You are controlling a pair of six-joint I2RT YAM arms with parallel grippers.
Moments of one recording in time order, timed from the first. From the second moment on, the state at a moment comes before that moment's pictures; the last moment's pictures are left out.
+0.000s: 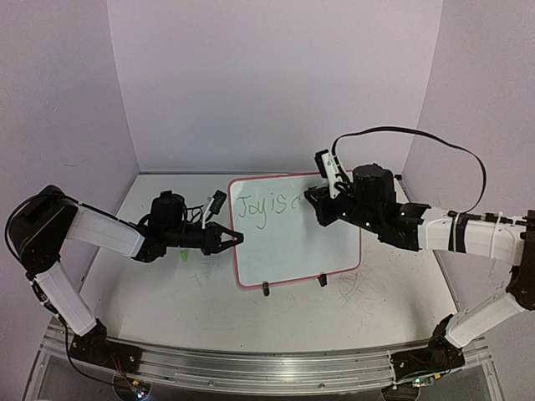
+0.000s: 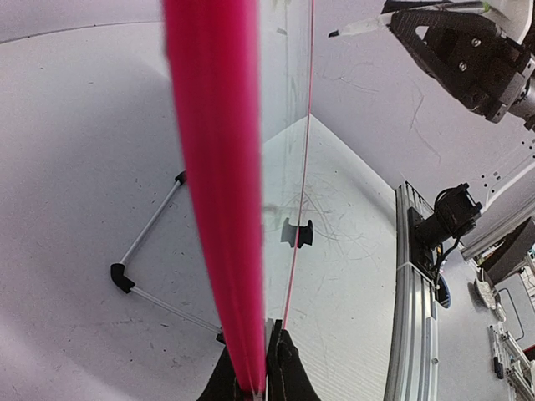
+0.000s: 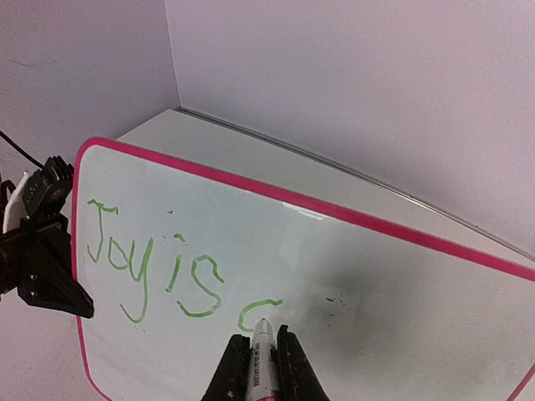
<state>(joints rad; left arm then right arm) -0.62 1.65 0.71 0.59 0.68 -0.32 0.80 1.42 0.97 0.14 0.14 0.05</state>
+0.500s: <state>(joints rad) -0.62 1.65 0.71 0.59 0.68 -0.32 0.78 1.43 0.97 0.17 0.16 0.05</state>
